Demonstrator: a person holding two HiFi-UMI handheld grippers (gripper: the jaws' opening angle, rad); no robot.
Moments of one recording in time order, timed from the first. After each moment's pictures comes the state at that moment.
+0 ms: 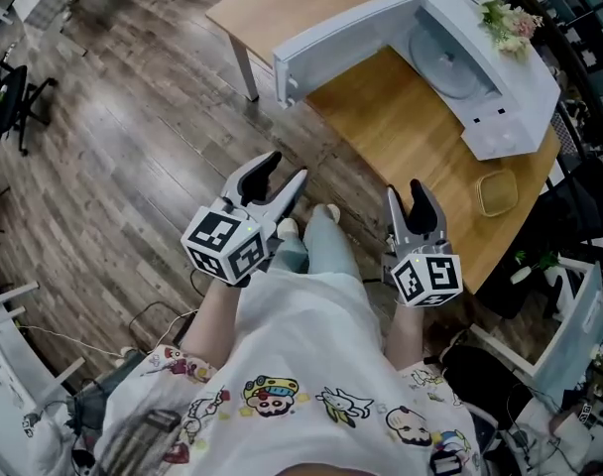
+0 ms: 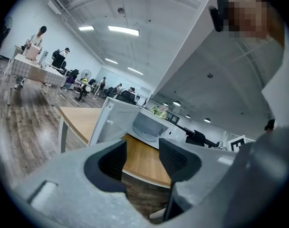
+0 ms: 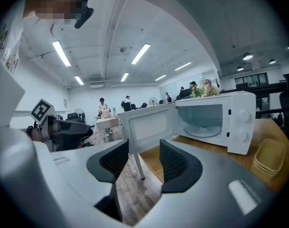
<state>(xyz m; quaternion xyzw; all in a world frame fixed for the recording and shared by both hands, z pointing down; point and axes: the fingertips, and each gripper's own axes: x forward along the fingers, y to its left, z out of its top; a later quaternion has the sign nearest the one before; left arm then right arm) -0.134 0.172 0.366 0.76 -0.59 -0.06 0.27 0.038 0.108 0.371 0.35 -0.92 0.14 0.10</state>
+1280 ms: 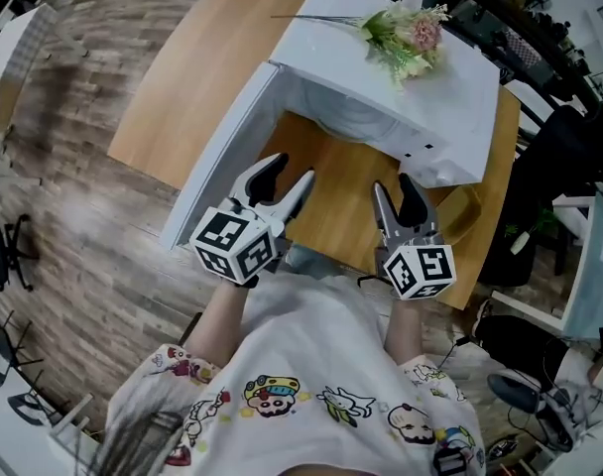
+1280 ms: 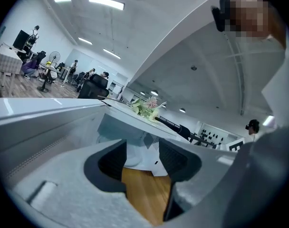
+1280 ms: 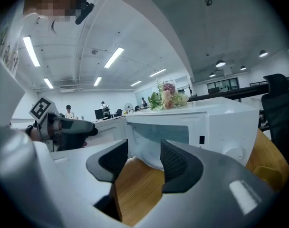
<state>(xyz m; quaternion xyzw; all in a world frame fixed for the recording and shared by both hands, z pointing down) -0.036 -0.120 0.346 0.86 -0.44 -0.02 0.27 0.116 -0.123 0.362 0.50 -0.85 0.16 0.06</state>
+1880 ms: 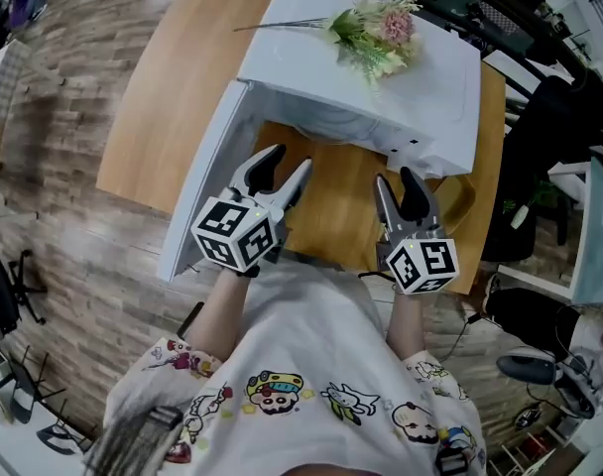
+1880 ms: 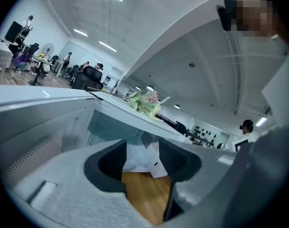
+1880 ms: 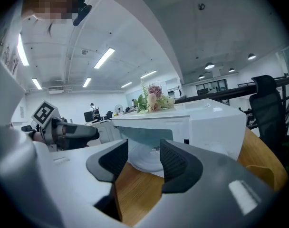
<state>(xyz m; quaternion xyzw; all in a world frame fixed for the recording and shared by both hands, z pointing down) -0.016 -0.164 0.355 0.87 -0.40 0.00 0.28 0.141 -0.140 0.357 0.55 -0.82 0.17 0.05</state>
